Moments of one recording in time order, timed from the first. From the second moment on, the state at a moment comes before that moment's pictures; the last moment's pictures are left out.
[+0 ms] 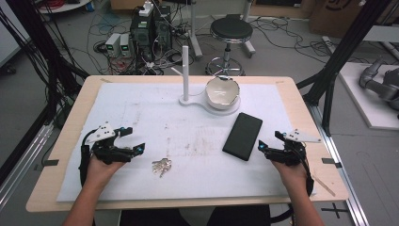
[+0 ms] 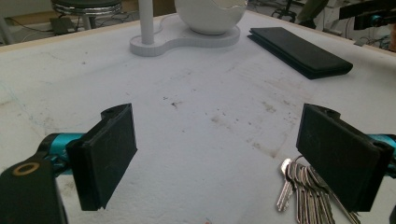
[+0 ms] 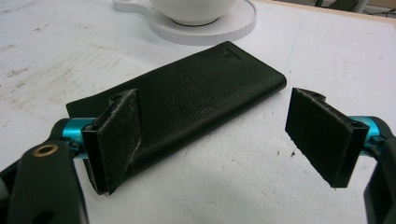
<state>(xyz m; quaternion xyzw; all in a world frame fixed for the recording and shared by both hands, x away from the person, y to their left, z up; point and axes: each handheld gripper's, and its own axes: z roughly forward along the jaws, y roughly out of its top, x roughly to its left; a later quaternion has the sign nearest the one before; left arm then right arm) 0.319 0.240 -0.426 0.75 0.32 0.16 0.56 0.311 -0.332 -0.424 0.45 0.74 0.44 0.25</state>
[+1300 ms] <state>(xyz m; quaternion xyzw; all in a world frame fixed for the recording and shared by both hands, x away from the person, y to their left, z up) 0.299 0.143 -0.446 0.86 0.20 0.13 0.45 0.312 -0.326 -0.424 0.43 0.75 0.43 0.25</state>
